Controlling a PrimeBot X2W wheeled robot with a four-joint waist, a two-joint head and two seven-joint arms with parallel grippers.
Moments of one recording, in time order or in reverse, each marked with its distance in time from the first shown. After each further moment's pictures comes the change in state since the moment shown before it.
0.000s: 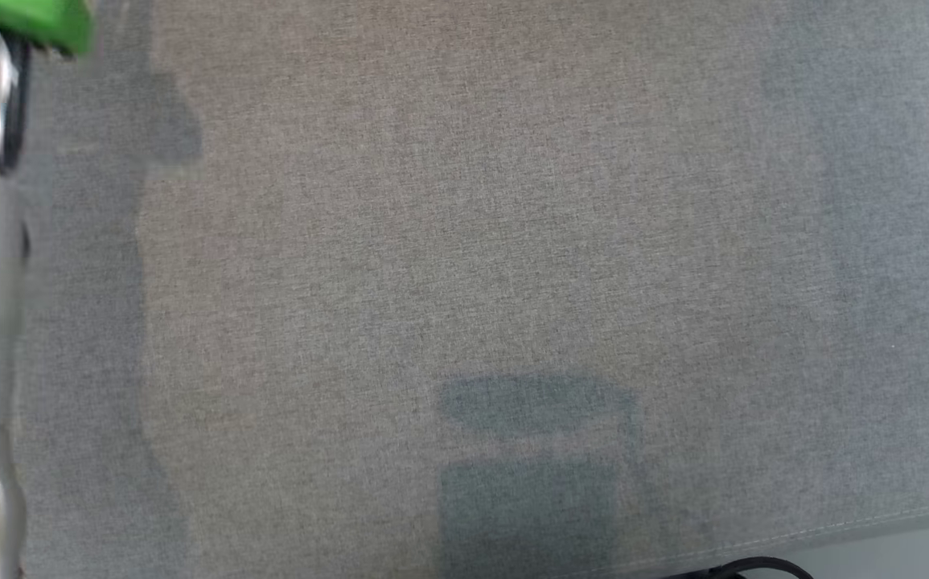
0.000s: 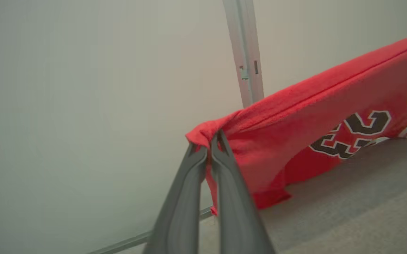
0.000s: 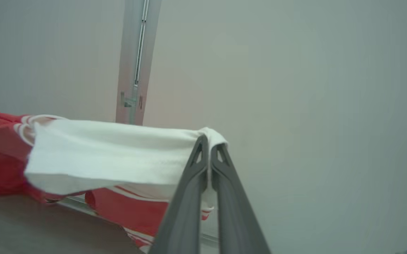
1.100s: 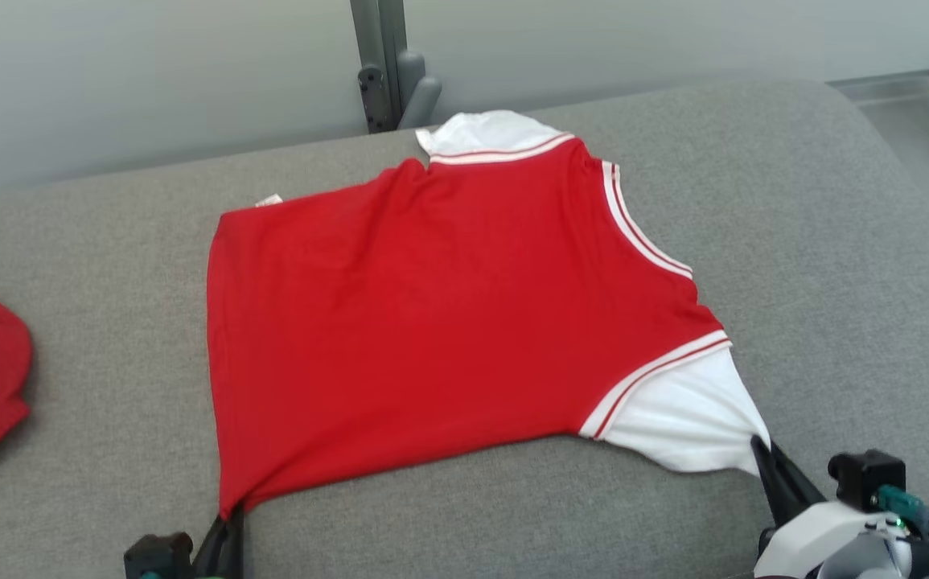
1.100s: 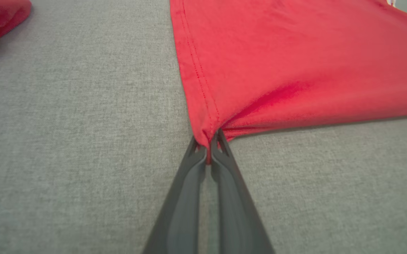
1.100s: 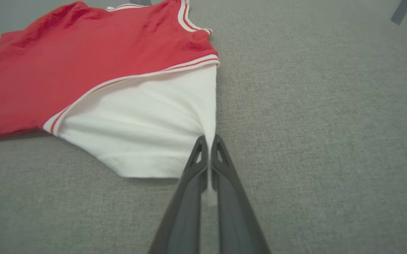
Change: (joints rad) left arm 1.121 -0.271 0.275 -0.031 -0.023 -0.026 0.000; right arm 1.153 0.113 0.017 -0.067 0.221 0.000 0.000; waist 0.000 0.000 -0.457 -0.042
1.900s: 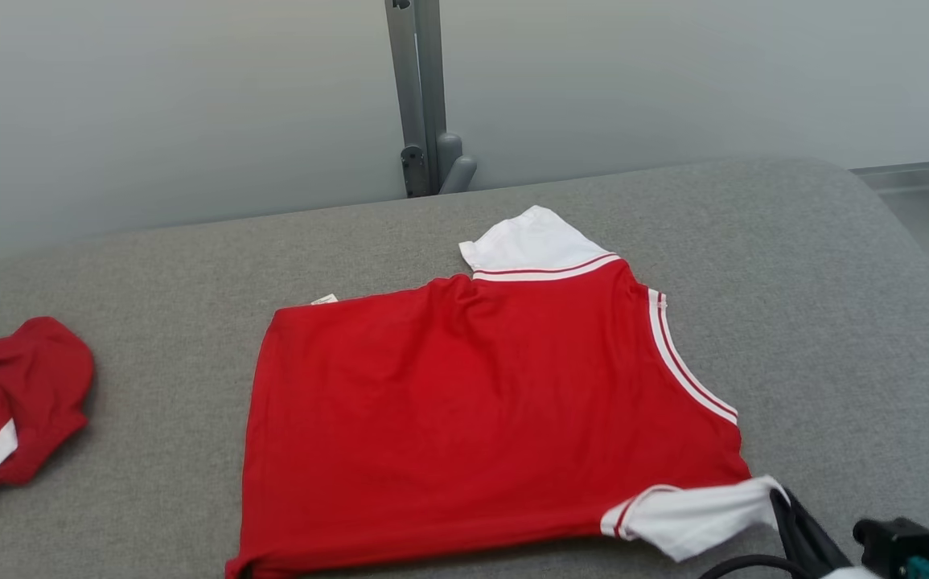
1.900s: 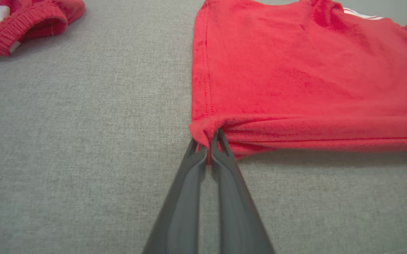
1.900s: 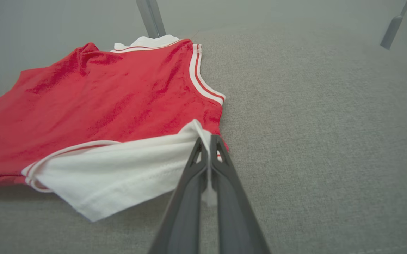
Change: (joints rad) left arm 0.193 -0.032 0.015 -0.095 0.016 0.000 0.000; right arm 0.245 0.057 -0.111 -0.179 -0.058 0.000 0.000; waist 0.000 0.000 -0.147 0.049
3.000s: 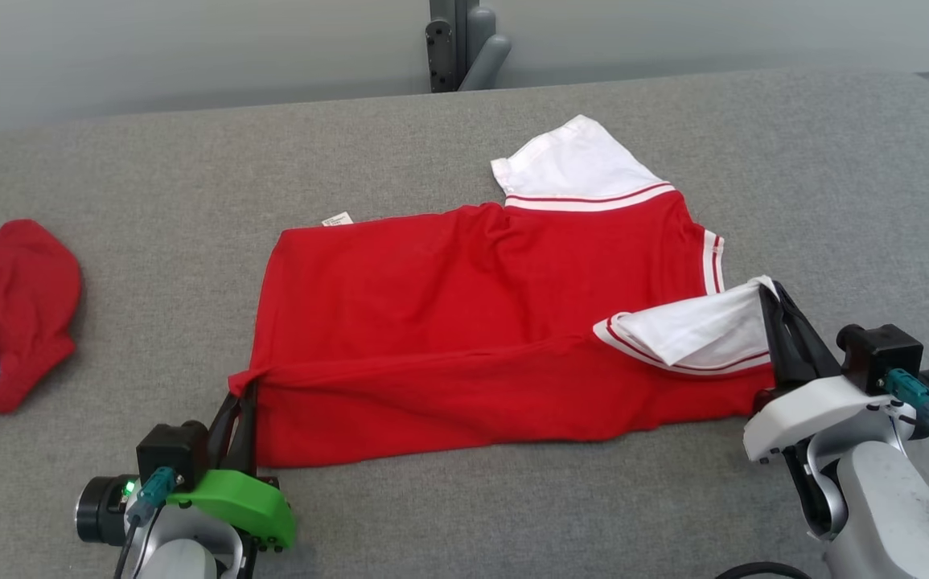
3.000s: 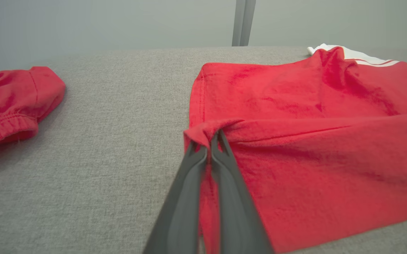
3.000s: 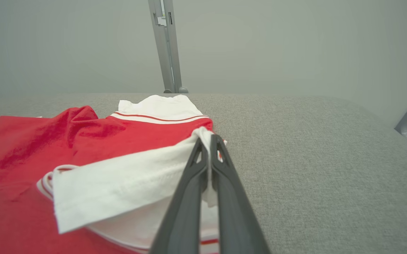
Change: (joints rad) left arm -0.320 -0.002 -0.032 -0.005 0.069 0.000 0.000; right arm -0.395 0.045 -0.065 0.054 -0.167 0.000 0.000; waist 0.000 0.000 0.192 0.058
